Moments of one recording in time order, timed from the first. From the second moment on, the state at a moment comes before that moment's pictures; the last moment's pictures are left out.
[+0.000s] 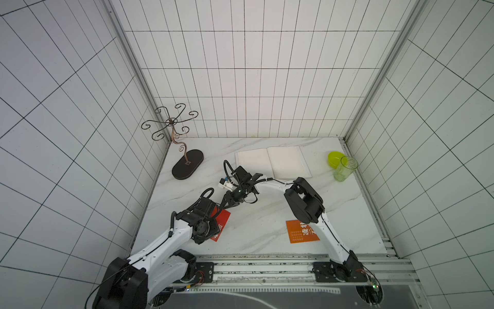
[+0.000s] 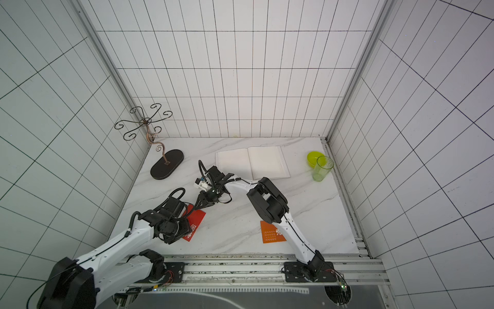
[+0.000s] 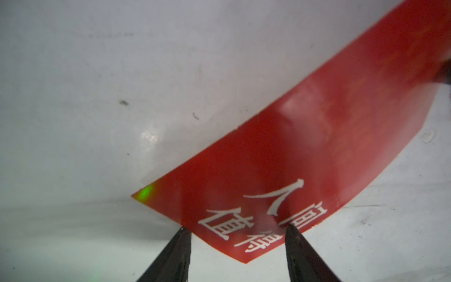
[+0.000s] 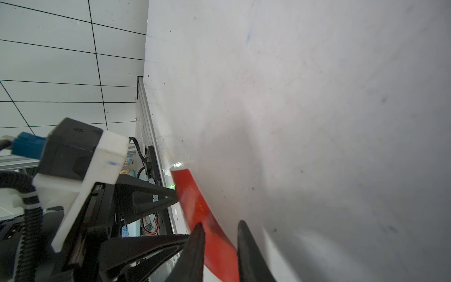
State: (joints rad) left arm -0.40 1.01 0.46 -0.82 0.10 -0.88; right arm 0.86 2.41 1.80 -0.39 -0.91 0.40
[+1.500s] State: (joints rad) left arm -0.40 0.99 0.45 -0.82 0.10 -0.89; right arm 0.83 2.38 1.78 -0.46 -1.07 0.20
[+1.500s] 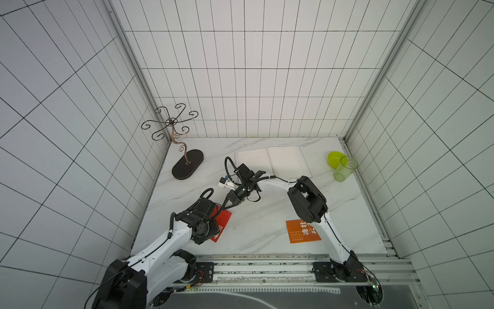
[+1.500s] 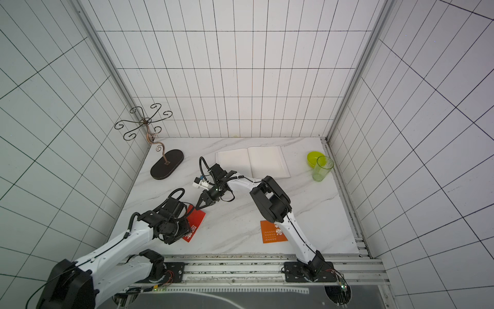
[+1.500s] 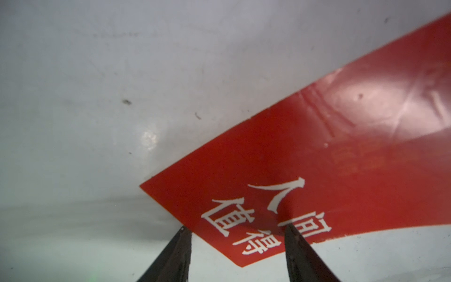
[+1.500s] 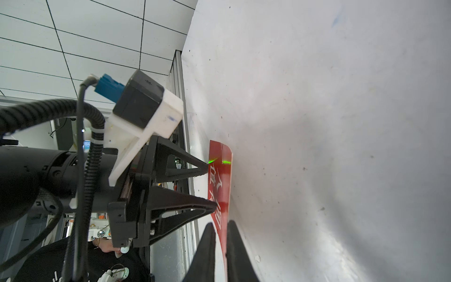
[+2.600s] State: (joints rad) left arm -0.40 0.94 0.45 -0.83 0.10 -0.90; right arm 0.85 2.38 1.78 -0.49 -1.05 0.19
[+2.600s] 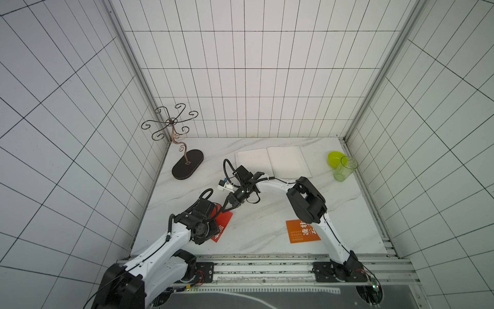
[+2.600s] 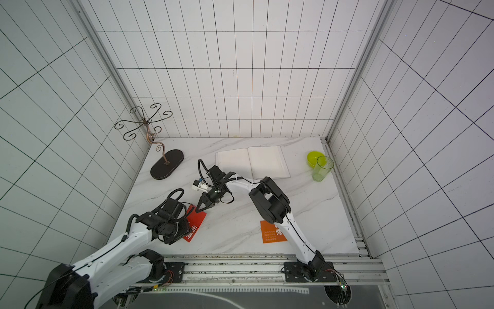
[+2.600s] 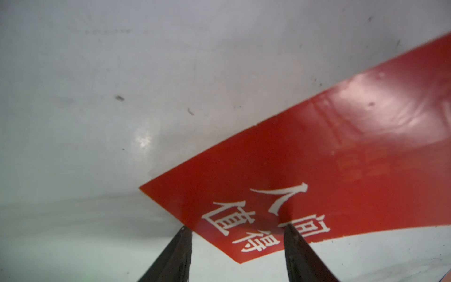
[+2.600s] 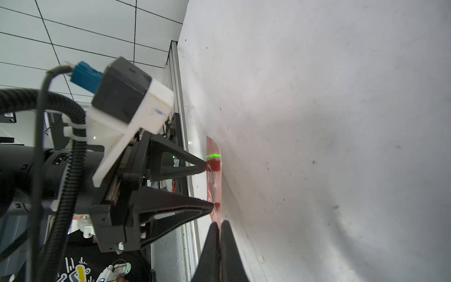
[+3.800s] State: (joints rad) left arm -0.47 1.44 1.18 -0.41 0.05 -0.54; right arm 0.16 1.79 1.21 0.10 -0.85 0.53
